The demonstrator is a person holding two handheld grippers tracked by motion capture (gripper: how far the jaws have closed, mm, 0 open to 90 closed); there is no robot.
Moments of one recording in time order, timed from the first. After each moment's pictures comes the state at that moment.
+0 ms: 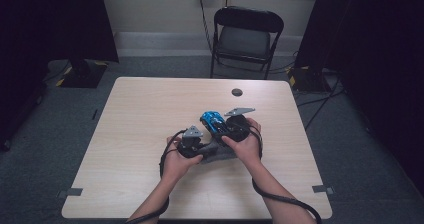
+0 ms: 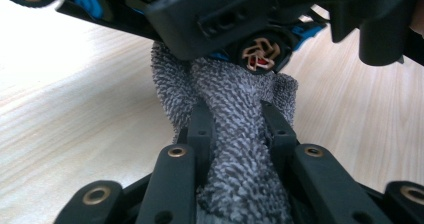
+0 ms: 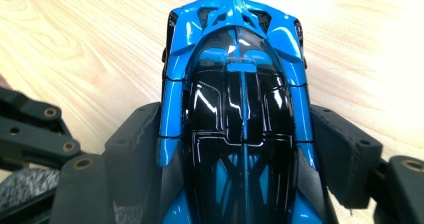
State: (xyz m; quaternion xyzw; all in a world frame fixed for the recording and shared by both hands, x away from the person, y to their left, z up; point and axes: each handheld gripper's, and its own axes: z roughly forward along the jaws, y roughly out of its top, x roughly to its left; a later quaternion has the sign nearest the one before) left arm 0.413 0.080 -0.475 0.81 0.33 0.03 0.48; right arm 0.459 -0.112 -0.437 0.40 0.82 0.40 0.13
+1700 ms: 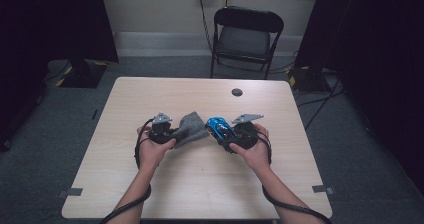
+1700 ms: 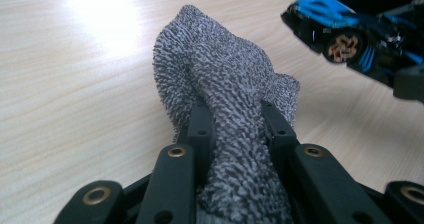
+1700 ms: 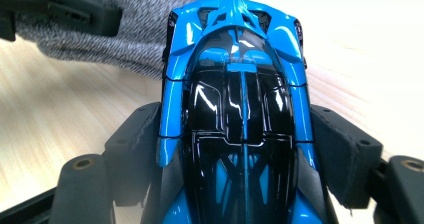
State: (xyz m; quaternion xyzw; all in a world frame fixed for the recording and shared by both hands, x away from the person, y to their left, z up) left arm 0.442 0.162 -0.461 0.76 0.43 0.11 0.48; right arm 0.439 -0.135 -0.440 0.38 0.83 0.40 0.12
